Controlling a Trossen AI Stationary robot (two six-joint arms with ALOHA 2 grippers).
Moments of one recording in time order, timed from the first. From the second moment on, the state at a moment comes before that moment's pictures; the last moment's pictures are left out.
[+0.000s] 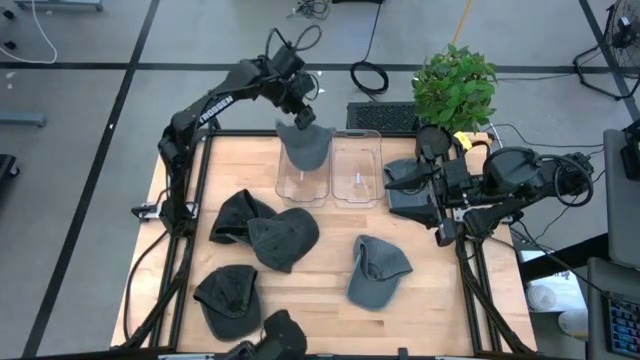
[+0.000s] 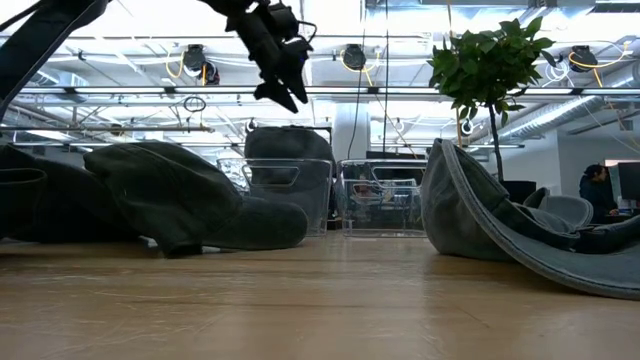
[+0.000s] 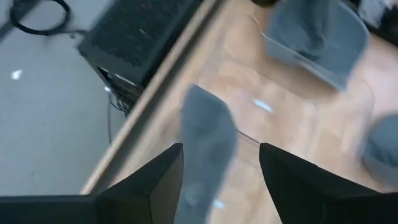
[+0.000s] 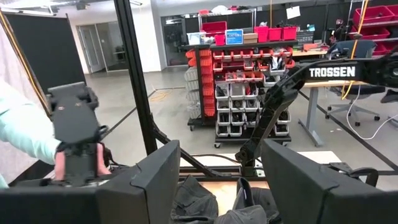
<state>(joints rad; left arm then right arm) 0.67 1.98 2.15 -1.14 0.26 0.08 0.34 1.08 1.45 -0.36 0.23 0.11</state>
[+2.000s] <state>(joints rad) -0.46 1.45 2.17 -0.76 -0.15 -0.03 0.36 1.10 1.45 -0.36 0.23 0.37</state>
